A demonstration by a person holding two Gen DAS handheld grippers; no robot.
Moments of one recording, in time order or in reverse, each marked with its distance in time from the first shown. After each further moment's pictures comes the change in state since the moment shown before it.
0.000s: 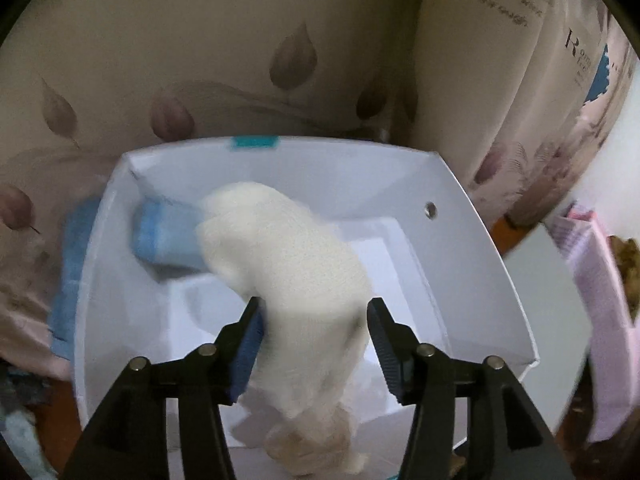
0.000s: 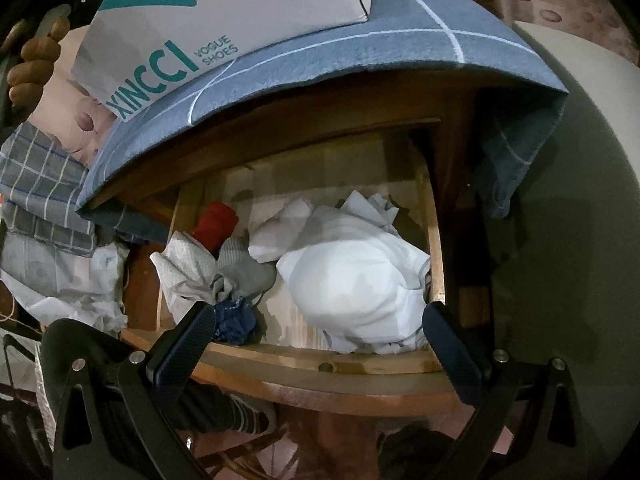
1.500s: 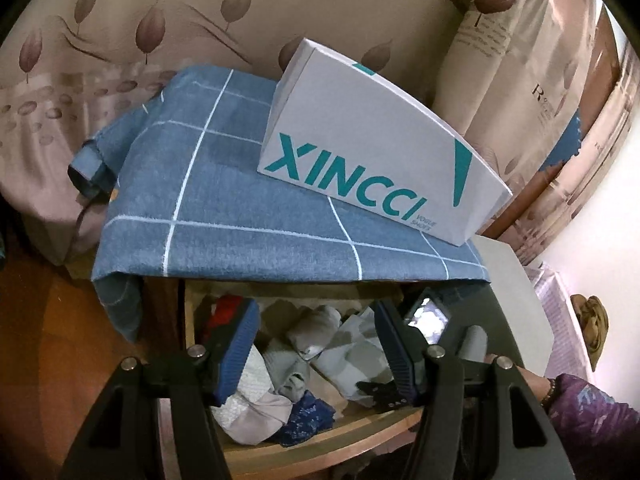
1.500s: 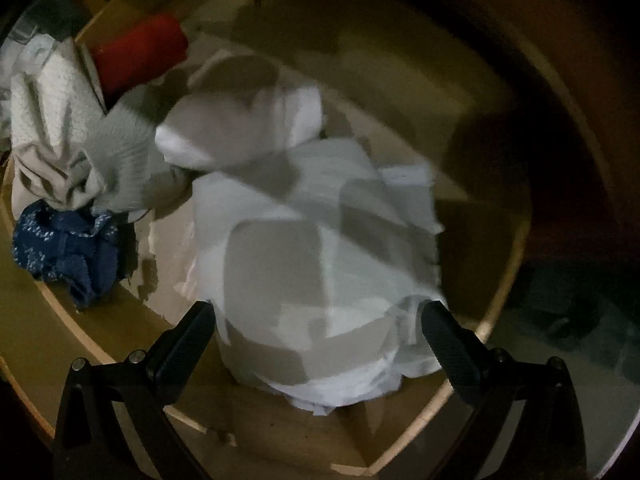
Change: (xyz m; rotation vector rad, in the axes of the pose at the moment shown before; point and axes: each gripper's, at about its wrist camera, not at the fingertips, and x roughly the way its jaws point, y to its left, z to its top) left arm -0.073 0.083 -0.274 -0.304 -0.159 -0.148; right arm 0.170 0.038 0.014 -0.588 0.461 -0.376
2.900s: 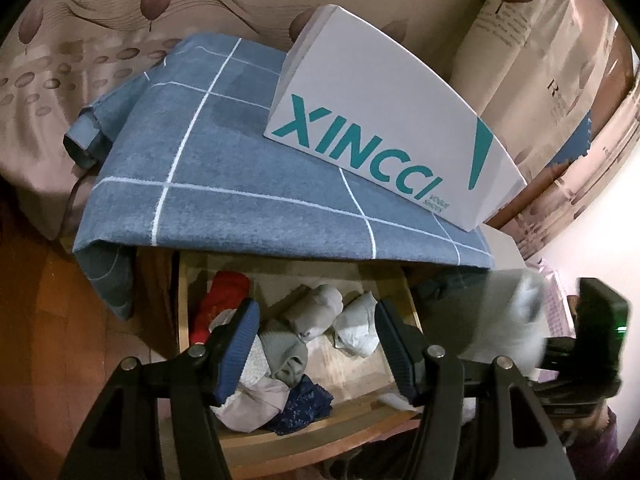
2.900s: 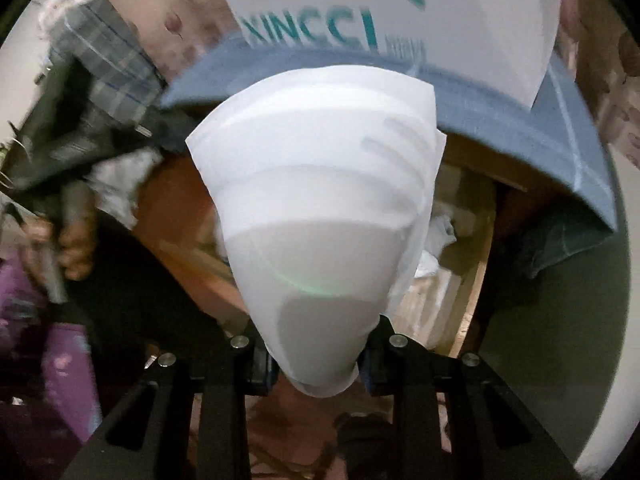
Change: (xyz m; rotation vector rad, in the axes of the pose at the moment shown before) left arm 0.019 0.011 -0.007 -0.053 0.073 -0.009; right arm -0.191 -0.011 -0.129 0.176 -0.475 0.350
